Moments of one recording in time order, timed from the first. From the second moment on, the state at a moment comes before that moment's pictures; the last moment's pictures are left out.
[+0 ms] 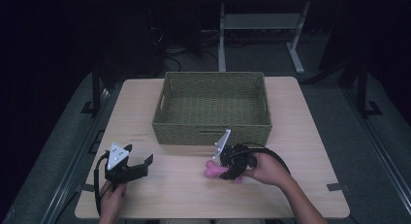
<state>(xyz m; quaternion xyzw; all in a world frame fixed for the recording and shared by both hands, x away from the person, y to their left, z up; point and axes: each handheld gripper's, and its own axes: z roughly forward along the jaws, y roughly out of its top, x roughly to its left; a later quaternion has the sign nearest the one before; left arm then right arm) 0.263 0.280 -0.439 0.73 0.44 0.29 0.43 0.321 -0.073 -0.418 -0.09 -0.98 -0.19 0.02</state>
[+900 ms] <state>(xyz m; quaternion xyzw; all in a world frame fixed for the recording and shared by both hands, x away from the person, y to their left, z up) 0.263 0.281 -0.439 0.73 0.44 0.30 0.43 0.340 -0.099 -0.362 -0.08 -0.97 -0.24 0.02</state>
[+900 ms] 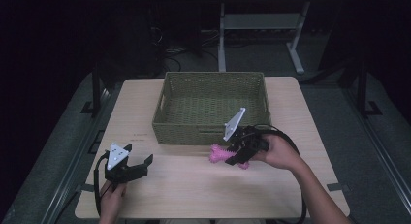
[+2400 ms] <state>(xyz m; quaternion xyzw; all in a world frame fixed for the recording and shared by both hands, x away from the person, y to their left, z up) 0.266 0.283 -0.438 0.72 0.45 0.30 0.43 0.408 -0.101 -0.305 -0.09 -0.96 -0.25 0.02</state>
